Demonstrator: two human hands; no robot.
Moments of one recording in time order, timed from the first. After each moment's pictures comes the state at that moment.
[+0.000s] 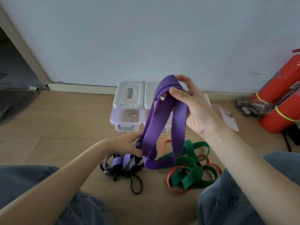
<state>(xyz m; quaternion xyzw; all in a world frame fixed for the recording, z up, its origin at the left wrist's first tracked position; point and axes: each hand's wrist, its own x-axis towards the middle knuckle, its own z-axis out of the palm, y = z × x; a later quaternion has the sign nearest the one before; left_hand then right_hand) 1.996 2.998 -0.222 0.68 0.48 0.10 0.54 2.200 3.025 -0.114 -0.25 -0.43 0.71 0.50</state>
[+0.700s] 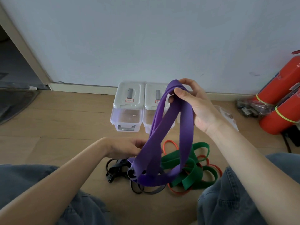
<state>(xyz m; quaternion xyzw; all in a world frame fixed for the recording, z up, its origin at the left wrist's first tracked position) 2.002 2.995 -0.211 0.59 0.38 0.05 0.71 2.210 3.037 -0.119 -0.33 -0.49 0.65 0.48</state>
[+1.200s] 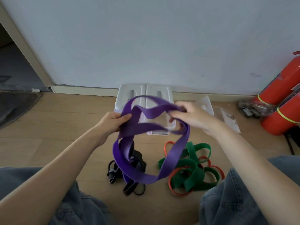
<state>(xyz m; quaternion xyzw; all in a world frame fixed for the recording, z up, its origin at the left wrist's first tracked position) 1.972 3.015 -0.193 0.46 0.62 0.36 0.51 2.223 3.049 -0.141 -0.51 -0.70 0.47 0.17</state>
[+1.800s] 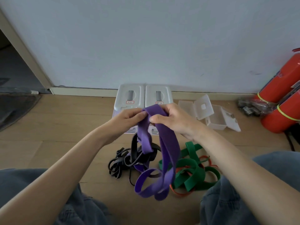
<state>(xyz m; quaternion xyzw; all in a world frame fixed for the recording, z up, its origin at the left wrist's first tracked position) 2.000 3.010 -0.163 0.62 0.50 0.31 0.52 2.183 3.029 -0.138 -0.43 -0.71 0.51 0.23</state>
